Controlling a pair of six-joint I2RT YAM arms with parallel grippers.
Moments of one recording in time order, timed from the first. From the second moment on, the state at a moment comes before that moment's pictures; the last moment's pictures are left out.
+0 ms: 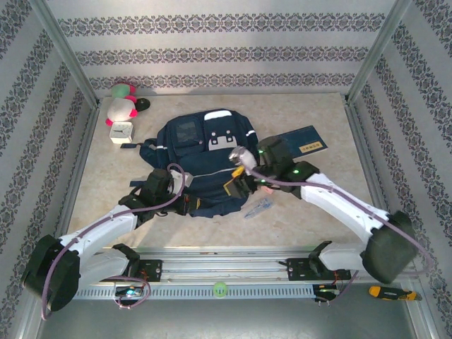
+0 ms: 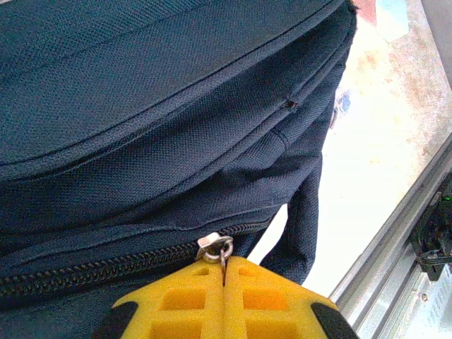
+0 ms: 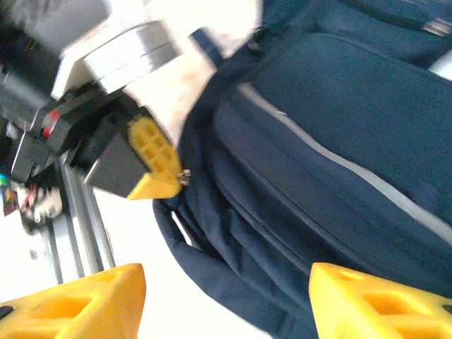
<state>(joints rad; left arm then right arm) -0.49 1.07 0.49 -0.21 0.47 -0.40 0.67 1.32 0.98 -0.43 -0.54 -0.10</state>
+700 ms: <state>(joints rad) -0.49 1.02 0.45 -0.14 0.50 -0.50 0.77 1.78 1.13 -0.39 -0.62 -0.53</state>
